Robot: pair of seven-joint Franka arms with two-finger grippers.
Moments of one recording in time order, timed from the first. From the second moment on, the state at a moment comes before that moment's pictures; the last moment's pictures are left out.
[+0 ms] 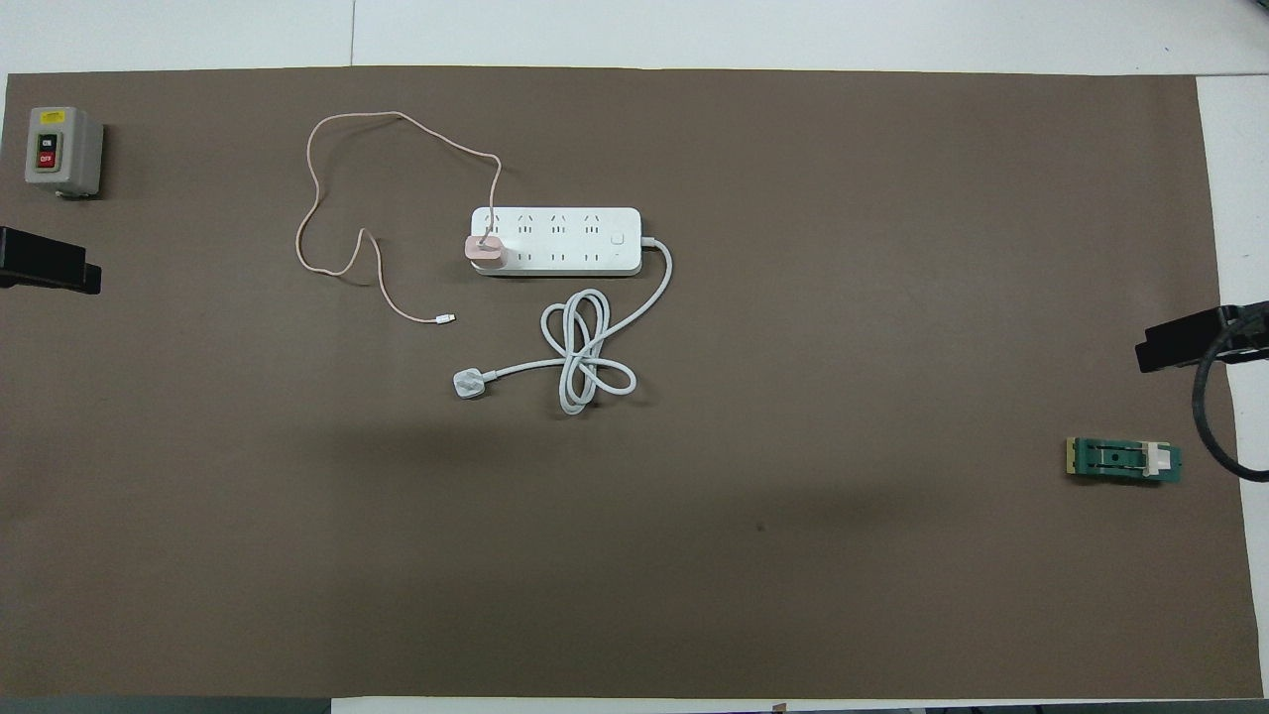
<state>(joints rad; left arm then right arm) 0.01 0.01 -0.02 -1.54 0.00 1.59 0.07 -0.09 -0.07 0.05 -1.59 -0.01 1.43 -0.11</state>
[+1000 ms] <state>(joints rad) 0.00 0.04 -0.06 -1.54 -0.01 1.62 -0.54 0.04 0.02 0.07 -1.77 0.20 1.71 0.66</state>
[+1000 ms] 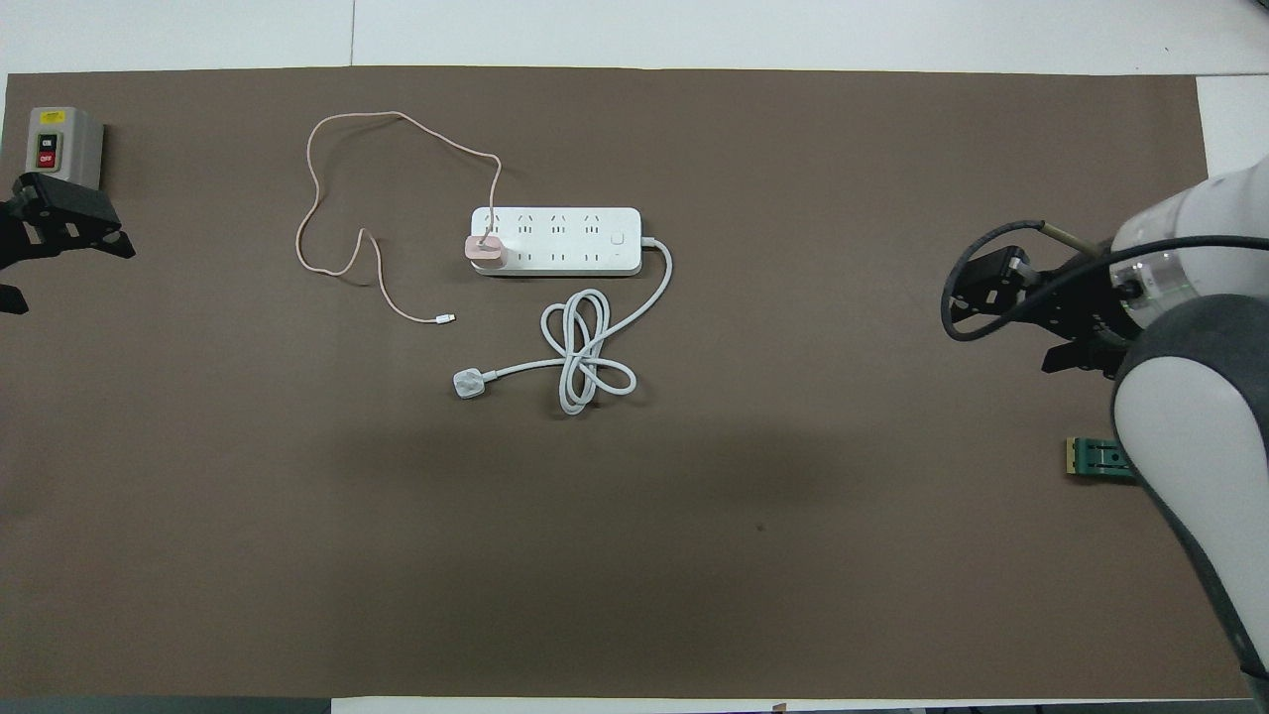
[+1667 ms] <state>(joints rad) -0.02 0.20 -0.13 -1.50 -0.03 1.79 -1.15 0.18 0.26 0.07 -1.74 0.57 2.00 1.19</state>
